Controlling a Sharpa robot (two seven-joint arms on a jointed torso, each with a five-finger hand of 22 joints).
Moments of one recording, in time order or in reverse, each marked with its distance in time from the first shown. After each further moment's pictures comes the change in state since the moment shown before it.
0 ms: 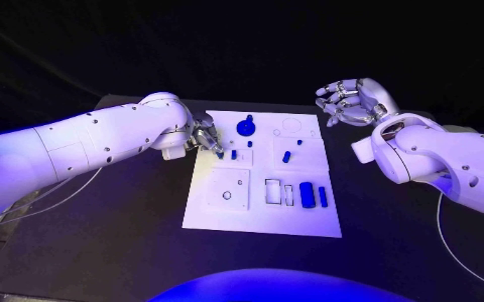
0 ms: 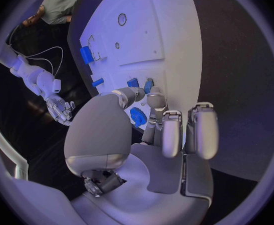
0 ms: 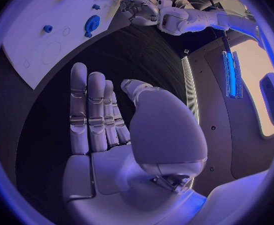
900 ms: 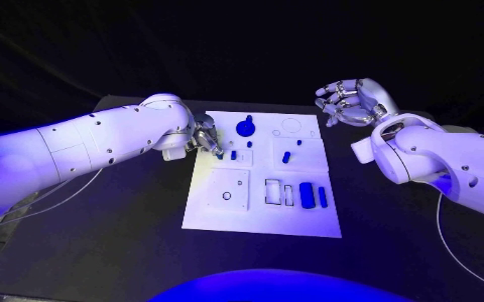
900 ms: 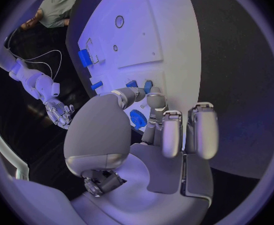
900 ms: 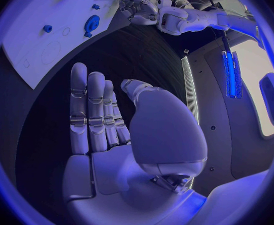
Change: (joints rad) left arm -0.001 0.010 -0.003 -0.006 -0.025 0.015 0.000; left_hand -0.004 -0.004 0.033 -0.033 0.002 0.004 -0.004 -0.001 0.000 0.002 0.002 0.000 -0.001 0.000 0.000 0.000 0.000 0.000 -0.004 -0.004 0.000 0.000; right arm 0.000 -0.001 0.000 0.001 0.000 -0.001 0.002; right_hand 0.000 0.000 0.003 -0.003 0.000 0.000 0.000 0.000 -0.001 0.000 0.000 0.000 -0.001 0.004 0.004 -0.006 0.003 0.000 0.000 0.000 -0.004 -0.002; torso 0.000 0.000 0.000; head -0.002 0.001
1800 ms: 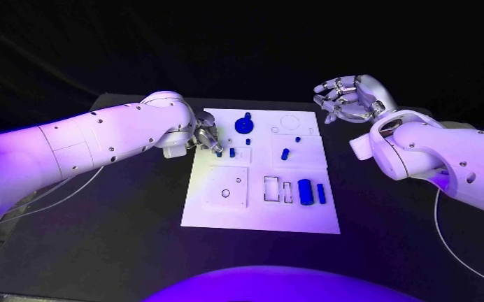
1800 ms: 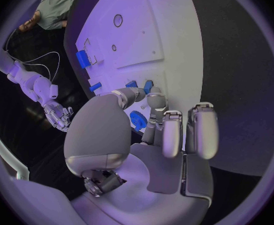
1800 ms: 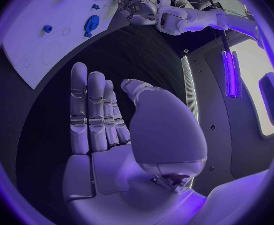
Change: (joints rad) left arm -0.001 0.018 -0.001 -0.009 -0.018 0.003 -0.013; left_hand 0.003 0.003 0.003 0.003 -0.001 0.000 0.003 0.000 0.002 0.003 0.003 0.000 0.004 0.000 0.000 0.000 0.000 0.000 0.000 0.000 0.000 0.000; right arm 0.000 0.000 0.000 0.002 0.000 0.000 0.001; right_hand 0.000 0.000 0.000 0.000 0.000 0.000 0.000 0.000 0.000 0.000 0.000 0.000 0.000 0.000 0.000 0.000 0.000 0.000 0.000 0.000 0.000 0.000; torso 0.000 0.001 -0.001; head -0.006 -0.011
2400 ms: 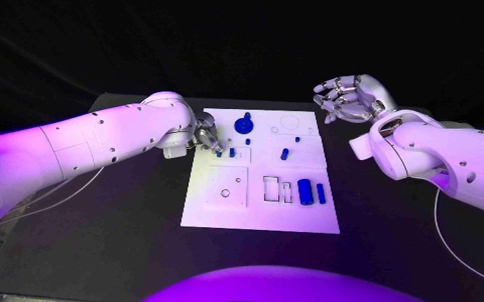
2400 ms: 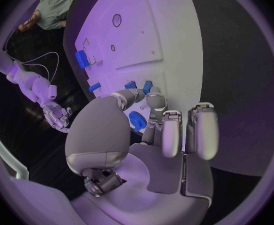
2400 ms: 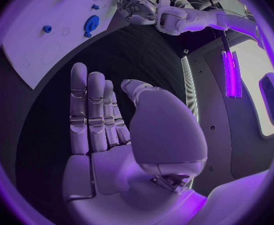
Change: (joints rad) left arm -0.002 0.007 -0.002 -0.008 -0.002 -0.001 -0.003; left_hand -0.048 0.021 -0.036 -0.036 -0.017 -0.010 -0.013 -0.007 0.005 0.004 -0.004 0.000 -0.004 0.000 -0.008 0.000 0.000 0.000 0.004 -0.004 0.000 0.000; right arm 0.000 -0.003 0.000 0.003 0.000 0.000 0.000; right_hand 0.000 0.000 0.000 0.000 0.000 0.000 0.000 0.000 0.000 0.000 0.000 0.000 -0.001 0.000 0.000 0.000 0.003 0.000 0.000 0.000 0.000 -0.001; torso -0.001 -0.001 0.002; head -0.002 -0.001
